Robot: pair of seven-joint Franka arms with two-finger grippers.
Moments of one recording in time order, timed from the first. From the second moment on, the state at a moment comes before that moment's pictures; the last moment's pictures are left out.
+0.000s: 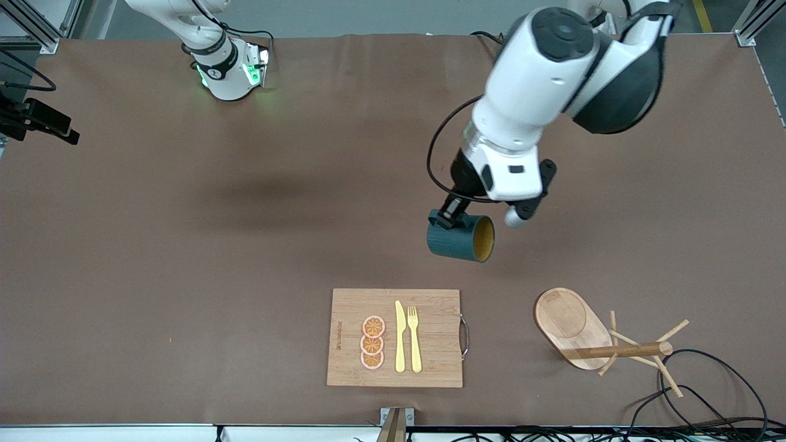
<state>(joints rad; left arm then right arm) -0.52 0.40 -0.04 -1.24 -0.16 1.97 -1.51 -0.02 -0.06 -0.07 -1.56 0.01 1.42 0.02</state>
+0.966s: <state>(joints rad) -0.18 0.39 -0.04 -1.24 -0.83 2.00 -1.33 -0.01 -0.06 -0.06 -1.56 0.01 1.42 0.01</state>
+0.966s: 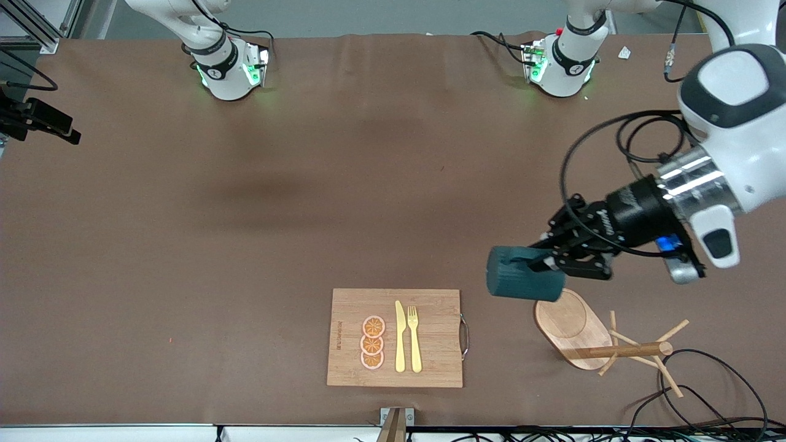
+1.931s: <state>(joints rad) 0.06 0.55 -0.04 -1.25 -1.06 1.81 -0.85 -0.01 -0.06 -0.06 -1.56 0.01 1.42 0.01</state>
